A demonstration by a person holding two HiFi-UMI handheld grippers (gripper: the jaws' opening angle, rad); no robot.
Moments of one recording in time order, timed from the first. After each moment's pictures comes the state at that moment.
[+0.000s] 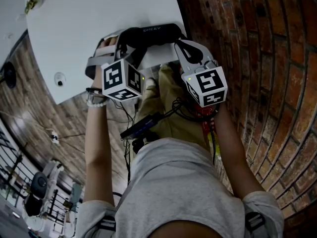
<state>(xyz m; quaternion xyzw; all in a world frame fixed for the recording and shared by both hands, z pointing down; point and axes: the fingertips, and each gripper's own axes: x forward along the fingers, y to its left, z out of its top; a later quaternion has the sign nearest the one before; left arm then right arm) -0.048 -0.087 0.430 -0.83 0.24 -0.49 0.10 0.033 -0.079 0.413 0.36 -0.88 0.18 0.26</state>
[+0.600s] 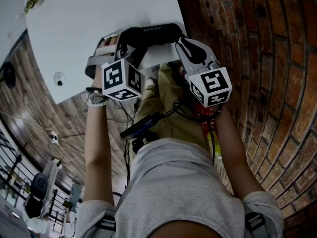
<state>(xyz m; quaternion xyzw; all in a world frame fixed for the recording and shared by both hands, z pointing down) -0.047 -0.087 0.431 -0.83 0.24 -0.49 0.10 0.039 -0.081 0.408 0.37 -0.88 0.19 0.23</state>
